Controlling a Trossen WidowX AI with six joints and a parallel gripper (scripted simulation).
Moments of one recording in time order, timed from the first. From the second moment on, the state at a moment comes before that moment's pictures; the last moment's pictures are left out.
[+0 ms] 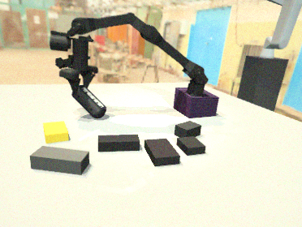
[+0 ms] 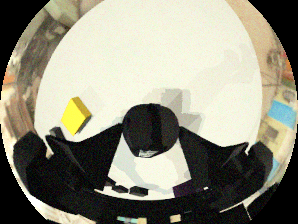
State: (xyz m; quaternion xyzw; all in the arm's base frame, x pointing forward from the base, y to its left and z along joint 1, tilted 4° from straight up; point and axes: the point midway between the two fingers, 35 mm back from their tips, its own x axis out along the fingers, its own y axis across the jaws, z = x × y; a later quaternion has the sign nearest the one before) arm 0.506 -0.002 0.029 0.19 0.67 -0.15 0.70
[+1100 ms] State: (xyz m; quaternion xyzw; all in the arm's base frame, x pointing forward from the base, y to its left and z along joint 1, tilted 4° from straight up) arm 0.488 0.007 0.046 0.20 0.69 -0.17 0.68
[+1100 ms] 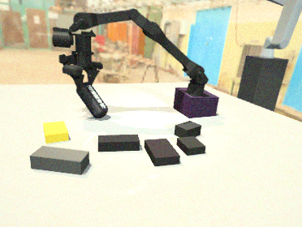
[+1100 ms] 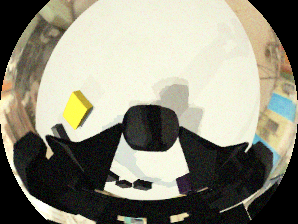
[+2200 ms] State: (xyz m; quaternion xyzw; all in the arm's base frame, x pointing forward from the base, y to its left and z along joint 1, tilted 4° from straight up) arm 0.467 0.019 0.058 0.20 0.68 -0.17 0.68
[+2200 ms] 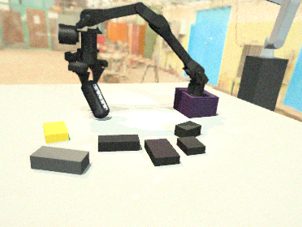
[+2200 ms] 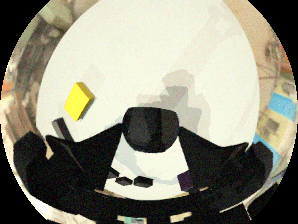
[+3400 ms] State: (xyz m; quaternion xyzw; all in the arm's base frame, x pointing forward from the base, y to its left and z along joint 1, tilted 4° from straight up) arm 0.443 0.033 0.065 0.20 0.68 -0.17 0.68
